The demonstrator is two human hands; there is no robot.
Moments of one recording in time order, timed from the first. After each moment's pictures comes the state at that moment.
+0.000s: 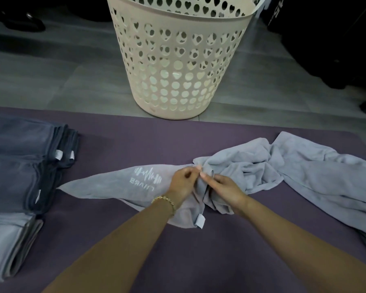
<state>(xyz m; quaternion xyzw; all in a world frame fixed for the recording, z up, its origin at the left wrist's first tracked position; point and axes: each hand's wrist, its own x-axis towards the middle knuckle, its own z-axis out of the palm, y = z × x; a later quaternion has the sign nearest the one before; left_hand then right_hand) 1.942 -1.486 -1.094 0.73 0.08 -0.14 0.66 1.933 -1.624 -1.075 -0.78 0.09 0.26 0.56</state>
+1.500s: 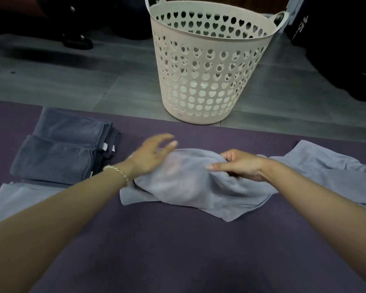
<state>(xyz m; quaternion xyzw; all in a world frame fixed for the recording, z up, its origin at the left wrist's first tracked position) 1.916 -1.335 -0.998 0.90 -0.04 -0.06 0.42 1.937 -1.592 -0.965 -0.80 -0.11 0.40 0.43</state>
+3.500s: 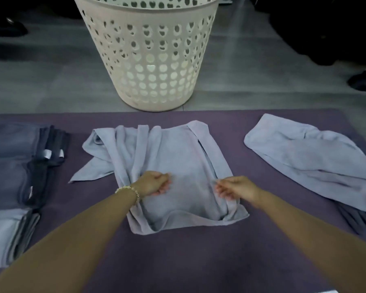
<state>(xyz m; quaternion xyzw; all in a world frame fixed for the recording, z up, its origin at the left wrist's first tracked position) 1.929 -1.453 -1.104 0.80 0.13 -0.31 0.50 1.901 -1.725 -1.086 -0.78 0.17 0.29 0.53</state>
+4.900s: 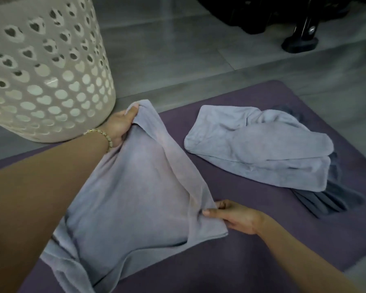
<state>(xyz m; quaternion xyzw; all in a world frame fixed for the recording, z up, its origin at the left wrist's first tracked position) 2.143 -1.633 -1.056 0.77 0.03 -0.22 0.60 1.881 -1.858 -1.116 -0.58 0.16 0.37 0.70</state>
